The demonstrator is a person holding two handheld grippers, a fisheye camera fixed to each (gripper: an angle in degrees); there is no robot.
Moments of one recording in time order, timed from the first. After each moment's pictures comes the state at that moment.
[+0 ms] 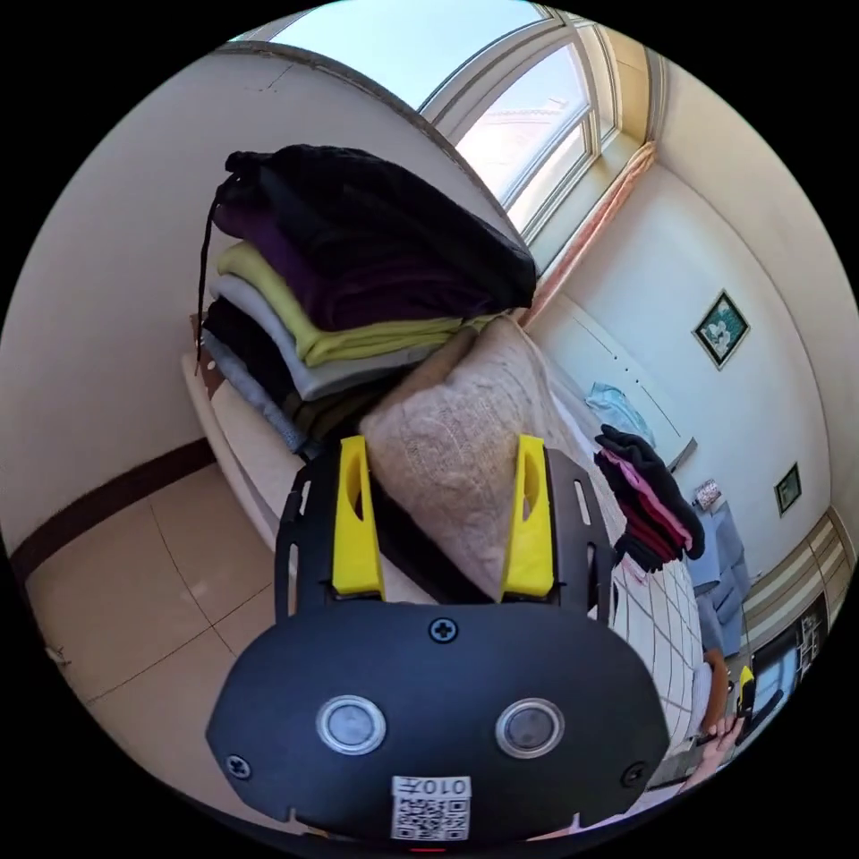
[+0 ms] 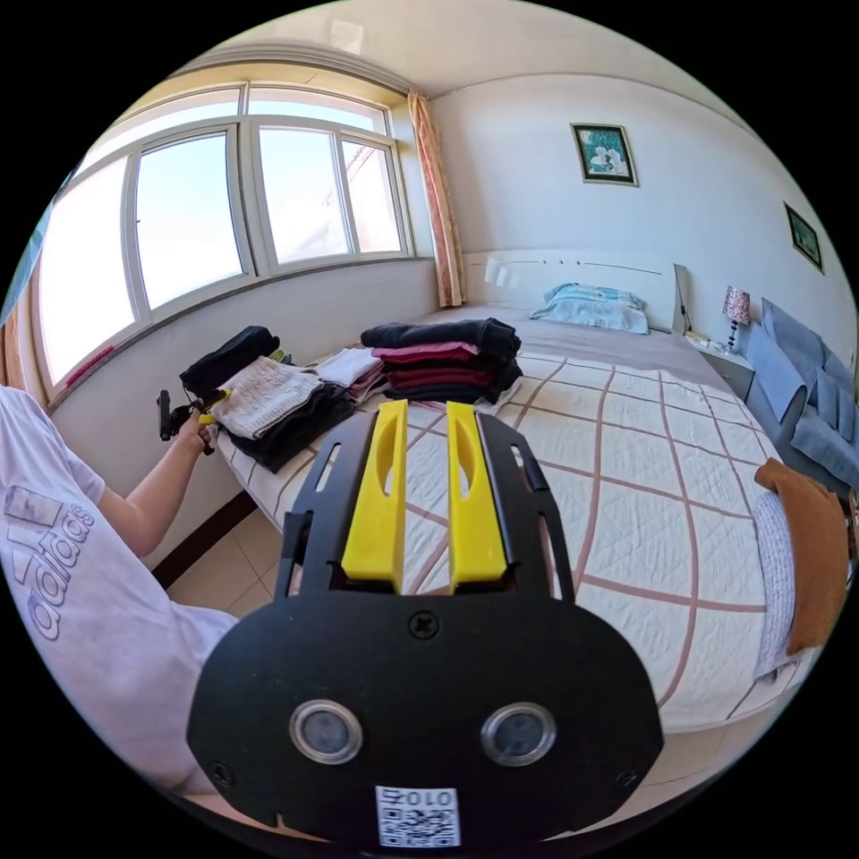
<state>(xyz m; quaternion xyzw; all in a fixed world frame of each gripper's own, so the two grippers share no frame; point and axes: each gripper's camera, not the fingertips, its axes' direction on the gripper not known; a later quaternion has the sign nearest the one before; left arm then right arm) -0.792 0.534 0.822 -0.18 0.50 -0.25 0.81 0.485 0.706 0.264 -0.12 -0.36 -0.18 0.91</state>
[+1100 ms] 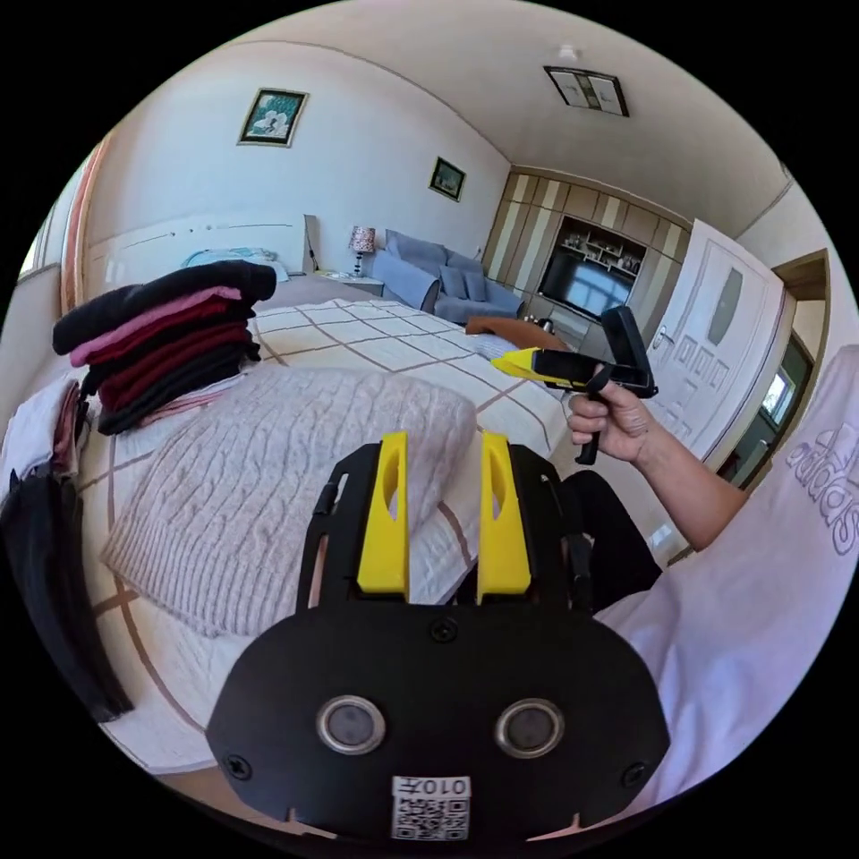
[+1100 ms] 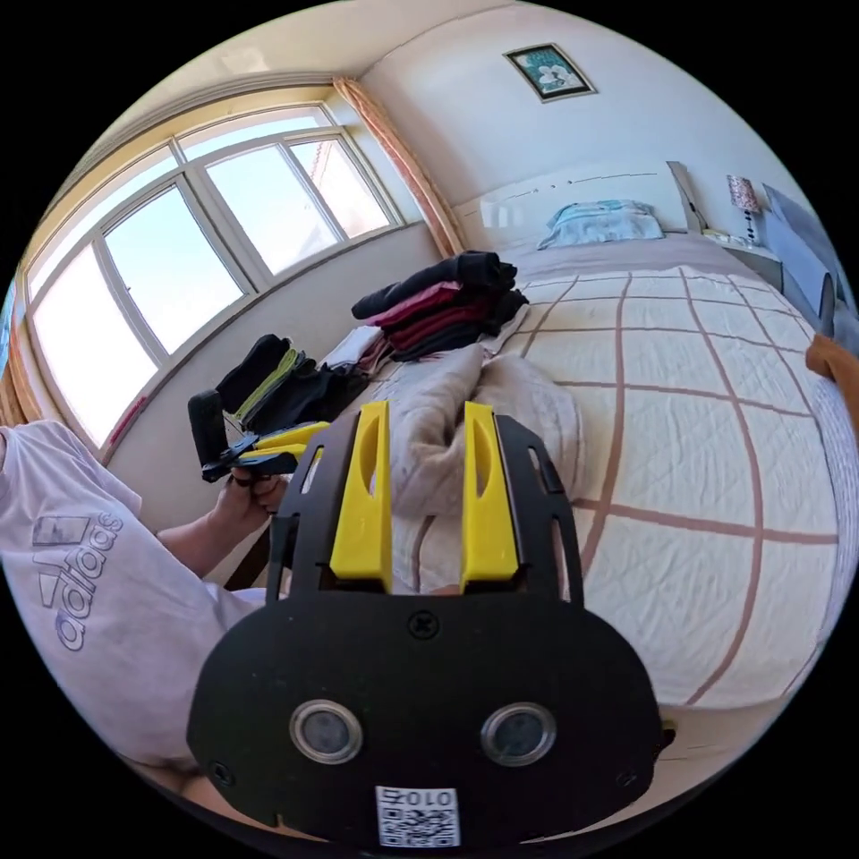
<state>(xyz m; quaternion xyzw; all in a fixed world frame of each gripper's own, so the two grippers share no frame) -0.573 0.524 0.433 0.04 0.84 0.22 0.50 0.560 0.664 0.423 -0.23 -0.43 -0.10 0.87</state>
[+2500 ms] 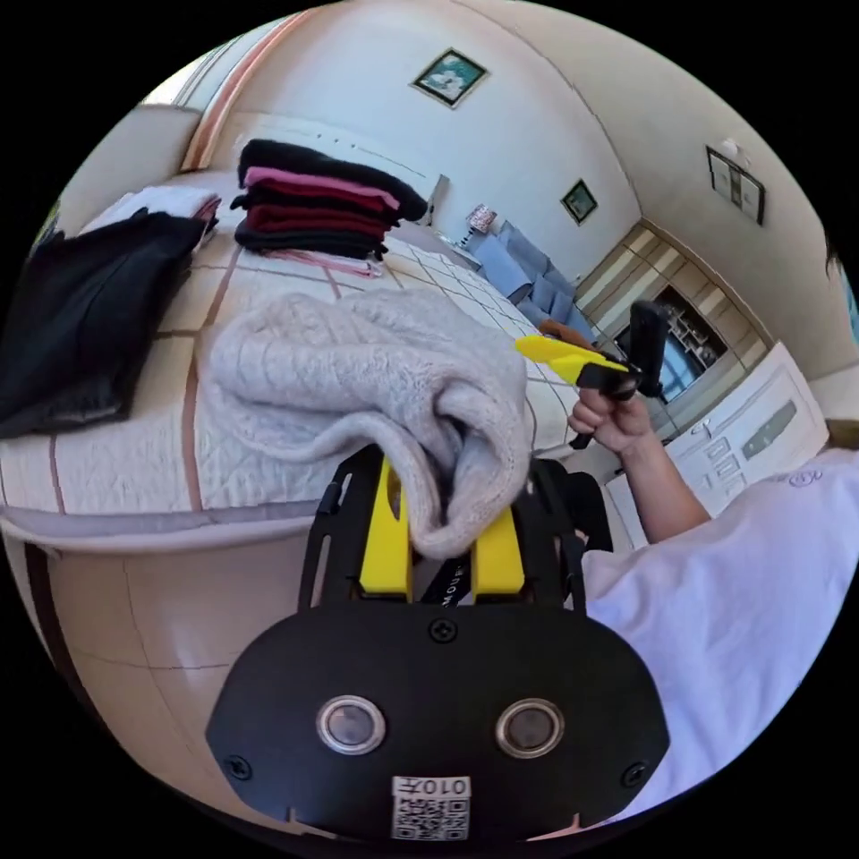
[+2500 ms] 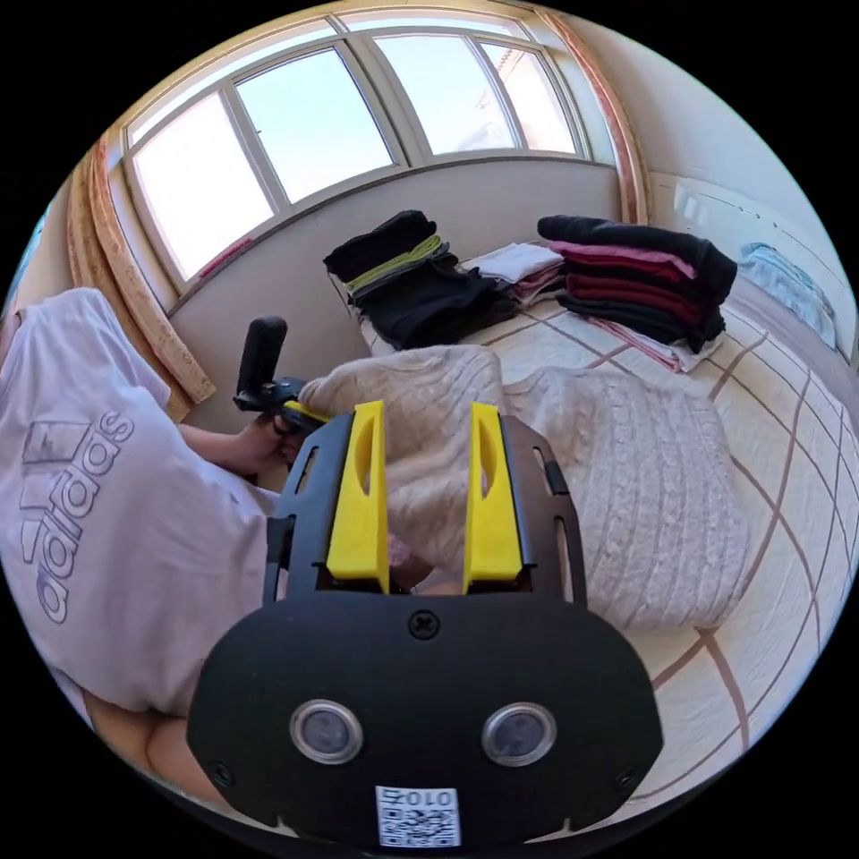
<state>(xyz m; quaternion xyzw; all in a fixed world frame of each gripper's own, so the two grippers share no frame) -0.604 0.526 0.598 -0.13 0.80 0.14 0.57 0.404 0.650 0.431 -0.27 -0.55 -0.32 0.72</state>
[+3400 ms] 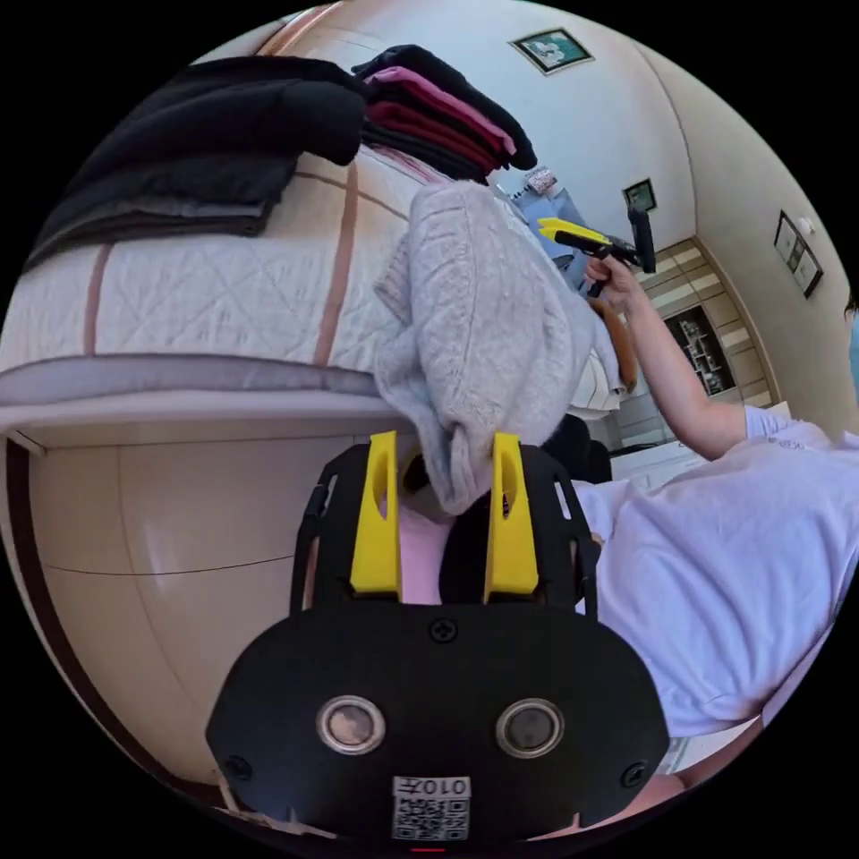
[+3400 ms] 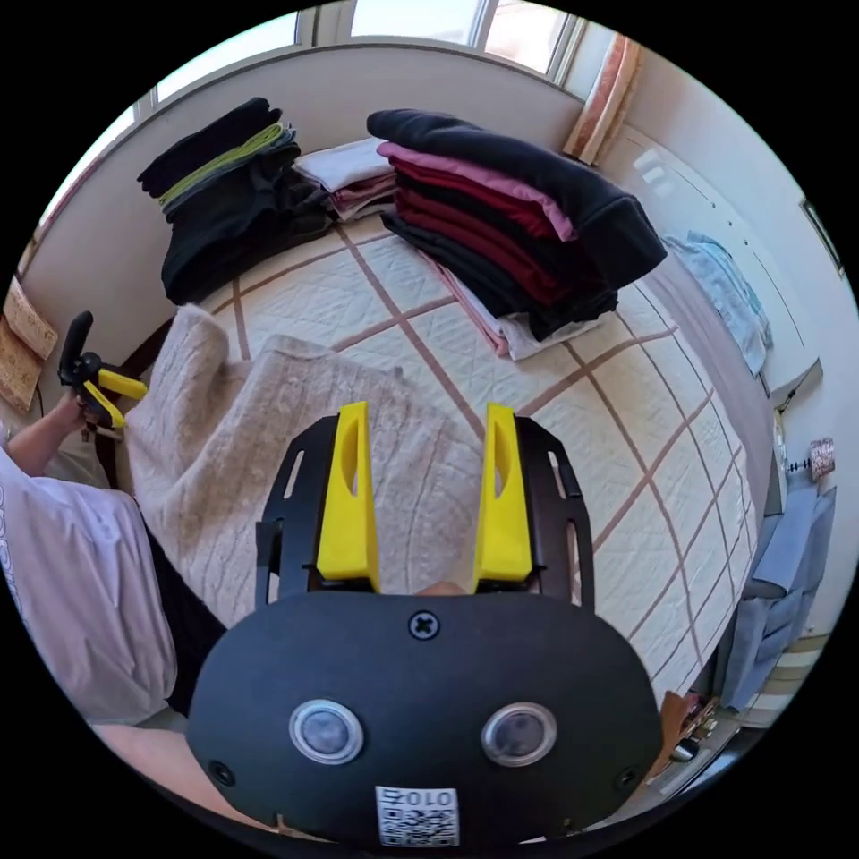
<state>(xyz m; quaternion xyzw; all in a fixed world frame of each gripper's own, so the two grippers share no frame) -0.607 0.562 0.707 -0.29 0.77 0.16 0.54 0.264 0.590 0.562 -0.32 -0.31 -0.49 0.75</state>
